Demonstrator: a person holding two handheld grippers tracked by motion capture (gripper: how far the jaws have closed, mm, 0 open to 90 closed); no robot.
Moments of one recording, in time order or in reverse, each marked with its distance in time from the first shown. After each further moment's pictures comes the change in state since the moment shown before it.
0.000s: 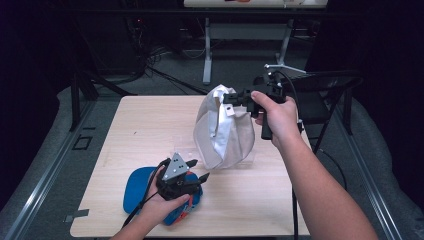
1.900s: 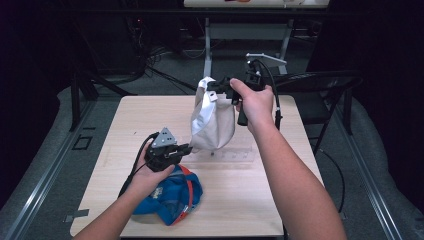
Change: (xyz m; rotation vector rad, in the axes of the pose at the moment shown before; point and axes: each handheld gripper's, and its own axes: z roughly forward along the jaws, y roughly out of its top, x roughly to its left) left arm 0.074 0.023 -0.001 0.074 -0.022 -0.005; right arm 0.016 0.023 0.044 -0.058 -0.027 0.002
